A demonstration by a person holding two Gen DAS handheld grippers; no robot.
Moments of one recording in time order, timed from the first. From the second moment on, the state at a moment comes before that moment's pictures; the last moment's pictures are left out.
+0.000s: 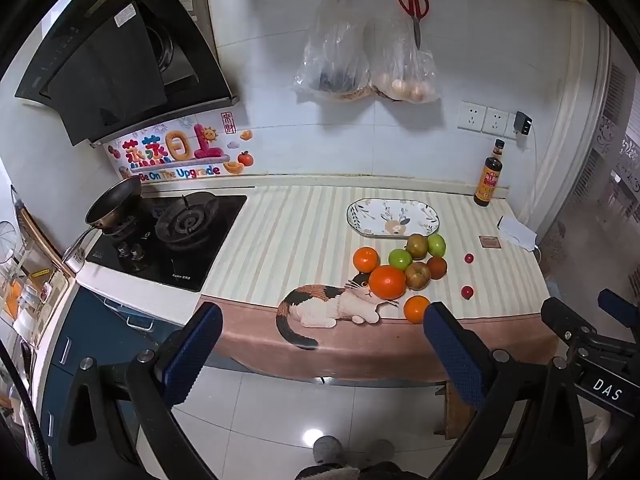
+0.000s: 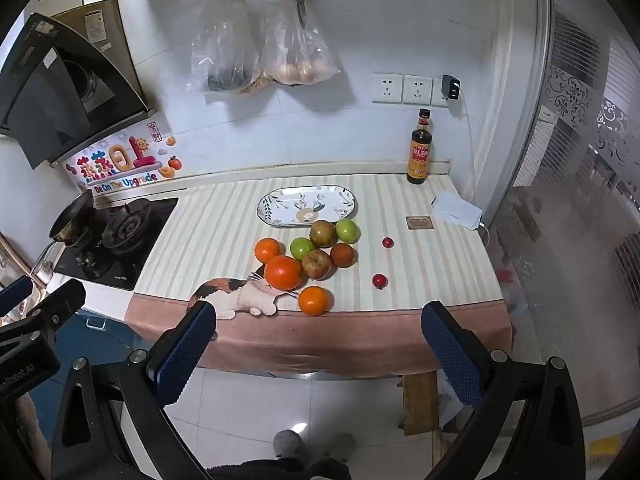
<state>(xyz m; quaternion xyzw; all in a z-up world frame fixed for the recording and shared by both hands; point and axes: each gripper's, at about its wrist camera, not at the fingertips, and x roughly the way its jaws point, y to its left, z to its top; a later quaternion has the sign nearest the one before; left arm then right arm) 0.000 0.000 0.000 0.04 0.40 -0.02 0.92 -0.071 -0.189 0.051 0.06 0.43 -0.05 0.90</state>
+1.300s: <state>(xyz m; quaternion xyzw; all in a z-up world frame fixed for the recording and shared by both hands) -0.001 0.001 -0.002 0.05 0.40 -0.02 0.92 -0.069 -0.179 0.049 0.06 0.43 -0.05 0.90</state>
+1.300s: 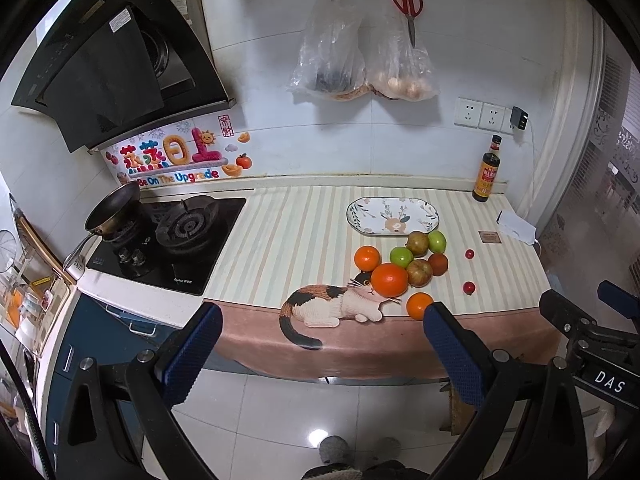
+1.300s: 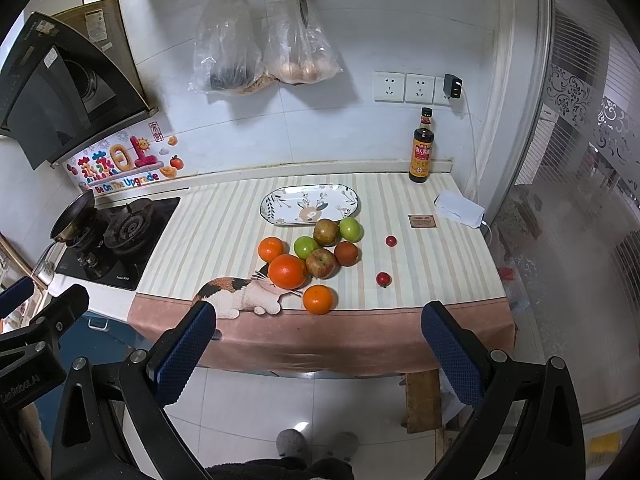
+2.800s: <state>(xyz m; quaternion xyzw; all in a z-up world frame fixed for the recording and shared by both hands) -0.003 0.004 -0.001 0.05 0.40 -0.02 0.92 -0.070 -0.177 0.052 0.06 0.43 -0.04 0.90</state>
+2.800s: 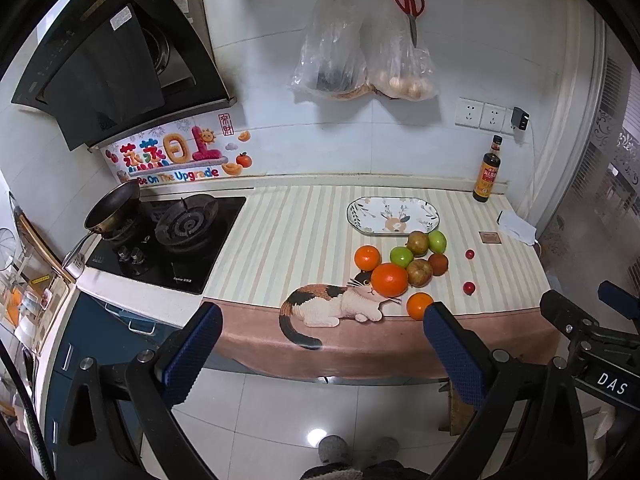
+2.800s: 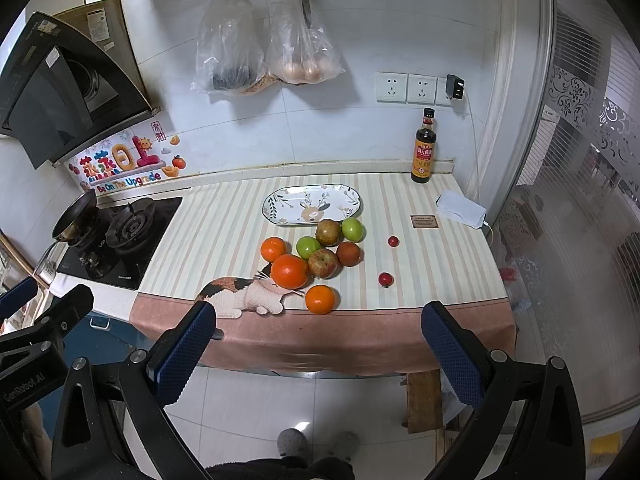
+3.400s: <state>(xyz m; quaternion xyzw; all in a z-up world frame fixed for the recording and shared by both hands) 0.006 0.000 -0.007 0.04 0.40 -0.02 0.92 -0.067 -0.175 0.048 0.09 0.43 -0.05 0.90</state>
